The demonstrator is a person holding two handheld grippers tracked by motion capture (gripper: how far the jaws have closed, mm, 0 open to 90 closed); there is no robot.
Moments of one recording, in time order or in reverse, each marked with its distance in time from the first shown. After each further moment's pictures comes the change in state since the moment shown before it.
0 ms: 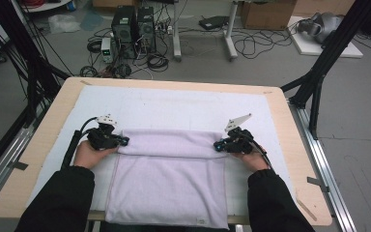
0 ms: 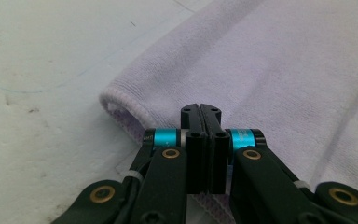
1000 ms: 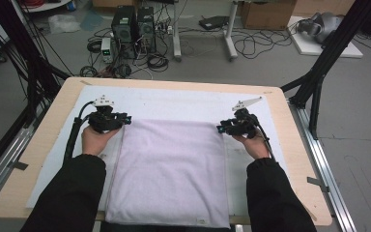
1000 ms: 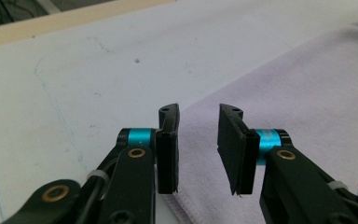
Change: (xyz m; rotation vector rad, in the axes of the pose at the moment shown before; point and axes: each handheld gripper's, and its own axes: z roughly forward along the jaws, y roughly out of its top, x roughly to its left) left arm 0.010 0.036 -0.002 -0.202 0.153 -0.068; right arm -0.032 0.023 -0.023 -0.116 -0.100 0.149
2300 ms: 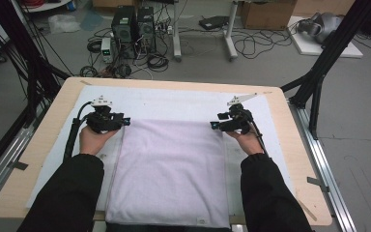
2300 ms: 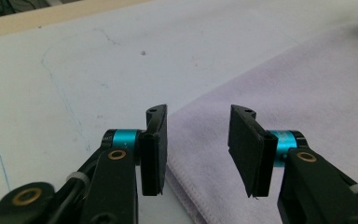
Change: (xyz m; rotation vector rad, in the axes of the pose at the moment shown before) left arm 0.008 0.005 -0.001 0.026 0.017 -0.012; right arm -0.002 0.019 0.015 -0.045 -0.026 0.010
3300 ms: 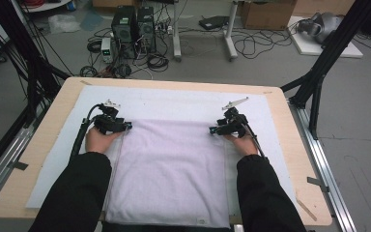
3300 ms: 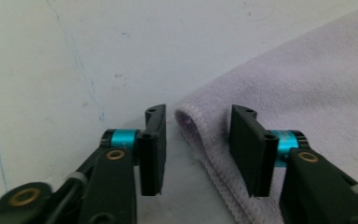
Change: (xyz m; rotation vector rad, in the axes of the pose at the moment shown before) left arm 0.009 -0.015 0.038 0.162 0.116 -0.037; right arm -0.014 -0.018 0.033 0.108 -0.038 0.051
